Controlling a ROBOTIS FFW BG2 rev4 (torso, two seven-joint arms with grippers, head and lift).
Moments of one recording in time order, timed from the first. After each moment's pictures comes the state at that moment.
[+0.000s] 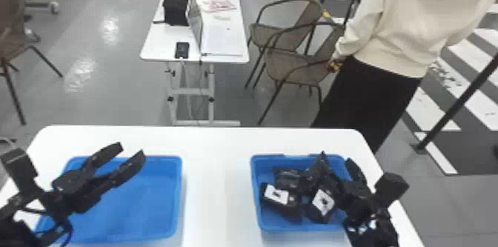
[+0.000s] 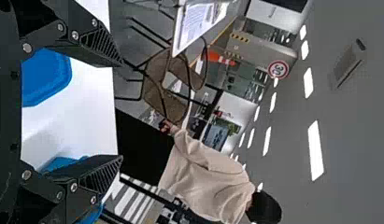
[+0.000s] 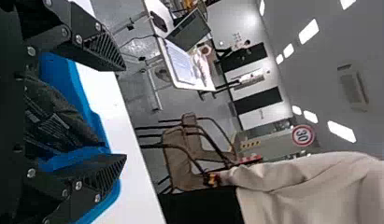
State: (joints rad) left arm -0.03 0.06 0.23 -1.32 0.23 0.08 -0.91; right arm 0.01 -0.07 -0.23 -1.10 -0.32 -0.29 0.29
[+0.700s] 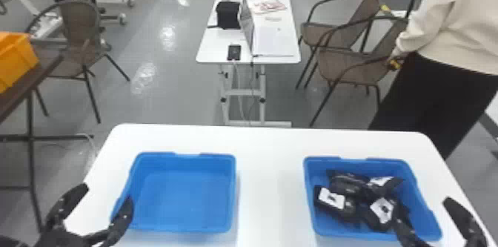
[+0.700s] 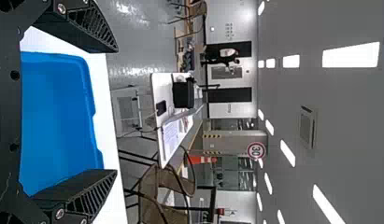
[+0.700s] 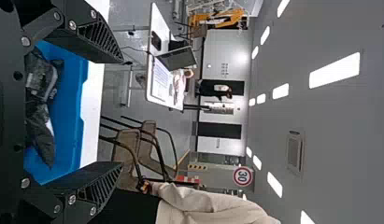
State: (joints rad) left arm 0.42 0.00 0.41 -1.62 0.08 -0.34 -0.61; right arm 0.55 0.00 -0.24 -1.67 -0.05 -0.45 0.25
